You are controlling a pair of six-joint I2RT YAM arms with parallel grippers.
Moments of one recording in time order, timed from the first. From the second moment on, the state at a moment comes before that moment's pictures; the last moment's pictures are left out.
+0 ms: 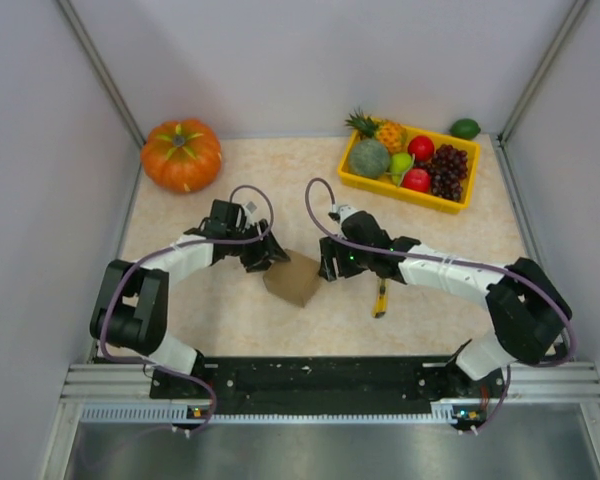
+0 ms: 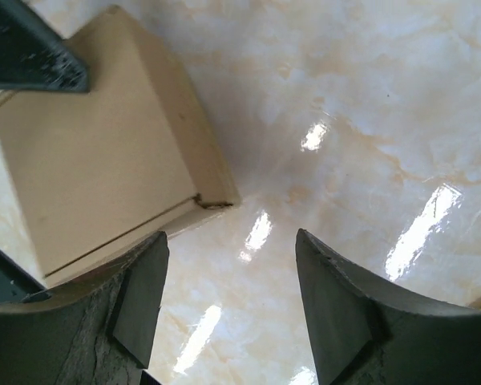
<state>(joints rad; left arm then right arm) -0.27 1.52 0.79 -0.22 0.57 -0.68 0.77 1.53 0.90 -0.19 -0.07 0.42</state>
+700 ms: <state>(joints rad) -0.29 1.01 0.62 -0.43 0.32 -0.64 0.73 1.52 1.04 -0.27 -0.02 0.40</state>
